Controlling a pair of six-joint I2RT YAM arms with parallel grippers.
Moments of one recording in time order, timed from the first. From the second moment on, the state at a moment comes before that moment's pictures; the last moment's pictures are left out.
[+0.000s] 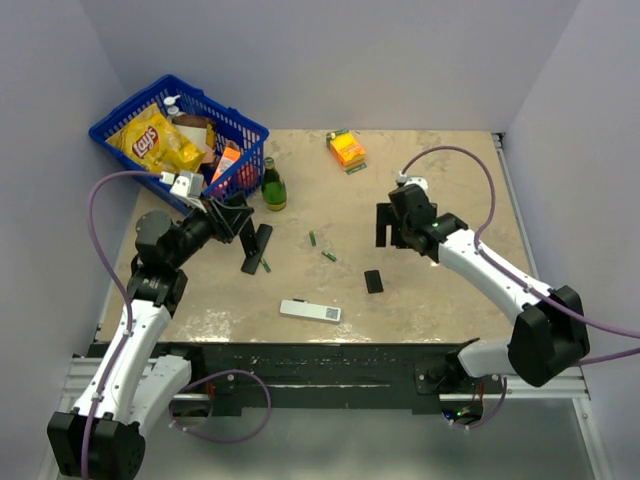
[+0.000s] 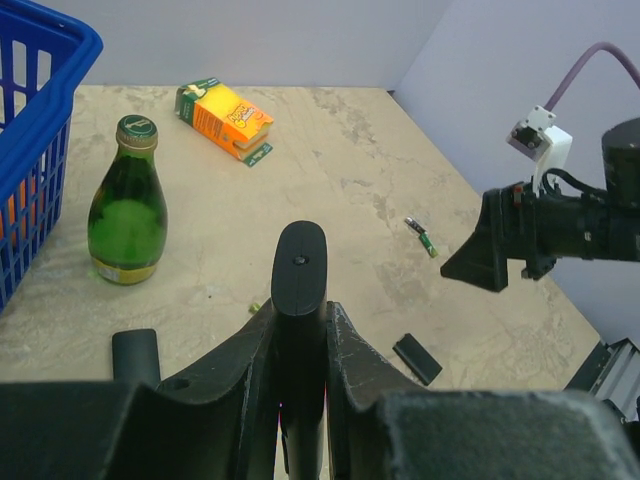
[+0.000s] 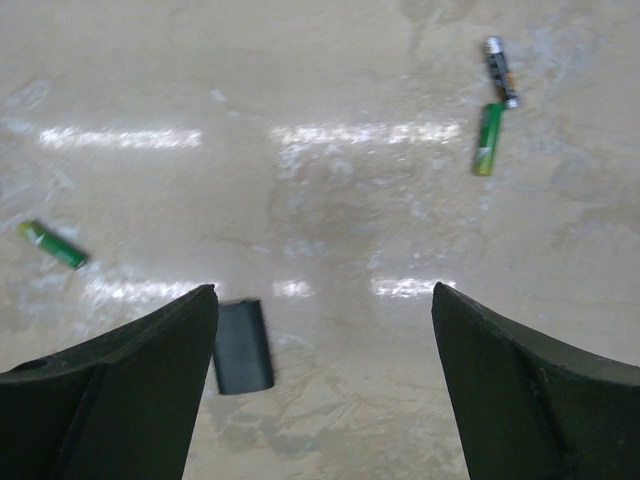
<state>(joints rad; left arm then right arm) -0.12 0.80 0.66 0.11 0.50 -0.41 0.53 1.34 1.00 -0.56 0.33 0.41</state>
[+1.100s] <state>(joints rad) -0.13 0.79 0.66 0.11 0.52 -0.41 0.08 1.83 1.20 -0.53 0.18 0.31</state>
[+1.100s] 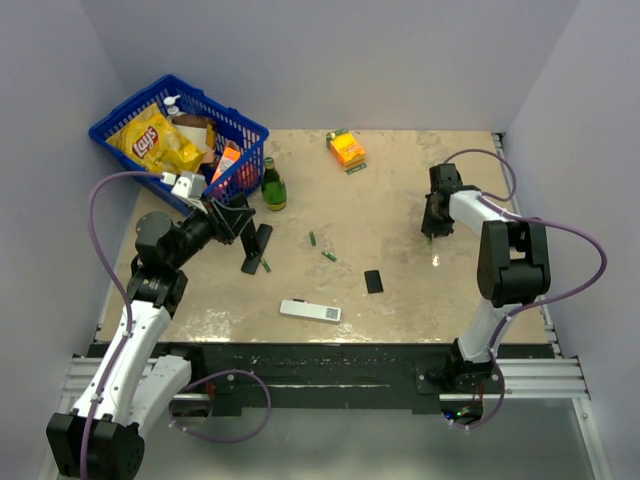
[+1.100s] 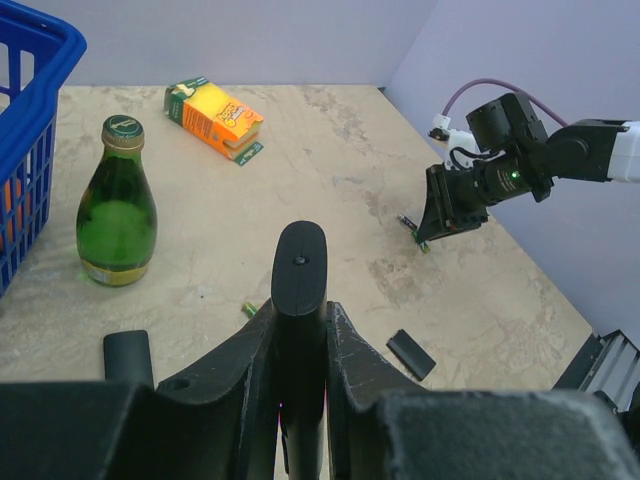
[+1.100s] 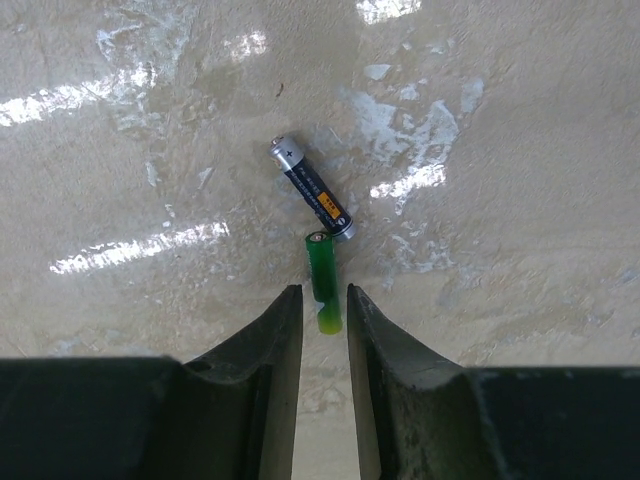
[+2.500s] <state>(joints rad) -0.14 0.79 0.66 0.11 0.52 -0.41 0.25 1.81 1.14 -0.55 0.08 0.24</state>
